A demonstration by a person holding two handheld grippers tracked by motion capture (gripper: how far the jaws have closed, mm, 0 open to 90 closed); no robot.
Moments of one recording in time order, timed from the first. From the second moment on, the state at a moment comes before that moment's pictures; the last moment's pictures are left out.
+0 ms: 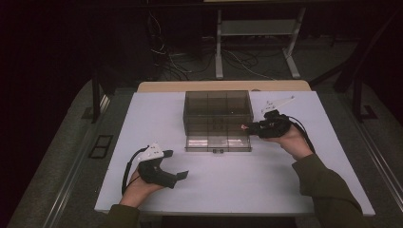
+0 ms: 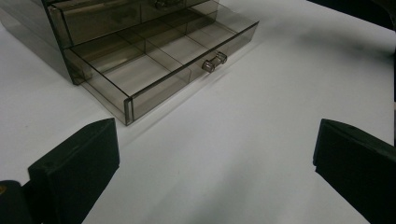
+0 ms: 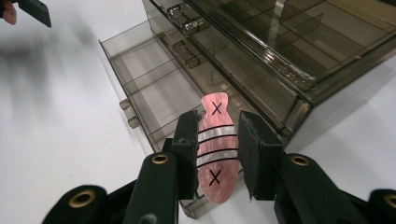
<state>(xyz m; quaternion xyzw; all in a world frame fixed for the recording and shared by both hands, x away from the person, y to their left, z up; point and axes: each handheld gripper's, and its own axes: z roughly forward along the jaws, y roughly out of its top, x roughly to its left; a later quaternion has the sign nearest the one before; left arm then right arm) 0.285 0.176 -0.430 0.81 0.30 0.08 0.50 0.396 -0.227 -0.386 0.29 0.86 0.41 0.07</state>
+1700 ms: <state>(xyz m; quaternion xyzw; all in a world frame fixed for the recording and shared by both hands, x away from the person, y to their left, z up) 0.285 0.175 -0.432 0.82 0.30 0.08 0.49 0.403 -0.187 -0.434 0.29 0.89 0.35 0.06</state>
